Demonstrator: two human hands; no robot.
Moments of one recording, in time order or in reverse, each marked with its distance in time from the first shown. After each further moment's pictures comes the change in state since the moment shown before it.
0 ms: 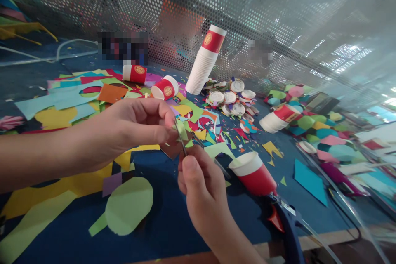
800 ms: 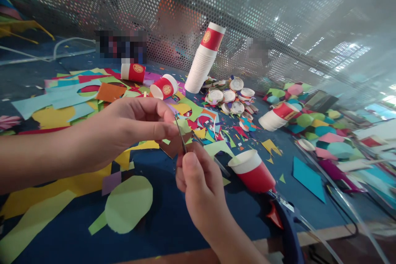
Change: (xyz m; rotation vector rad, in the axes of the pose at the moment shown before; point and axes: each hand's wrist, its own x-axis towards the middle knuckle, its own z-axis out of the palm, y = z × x) left_hand 0.000 -0.004 0.001 0.033 0.010 0.021; right_hand 0.002 0.002 0.003 0.096 -0.025 0.023
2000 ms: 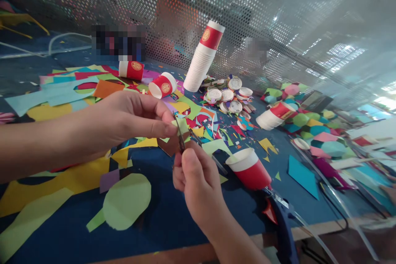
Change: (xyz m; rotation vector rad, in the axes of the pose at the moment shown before) left_hand 0.005 0.004 -0.009 0.122 -0.057 -0.010; right_hand 0.002 -0.001 0.000 0.092 -0.003 0.093
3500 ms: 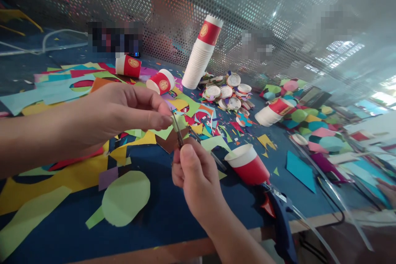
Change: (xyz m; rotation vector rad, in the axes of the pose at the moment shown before) left_hand -0.003 0.004 0.000 0.043 0.054 0.043; right_hand -0.001 -0.004 0.003 -0.024 0.051 0.021
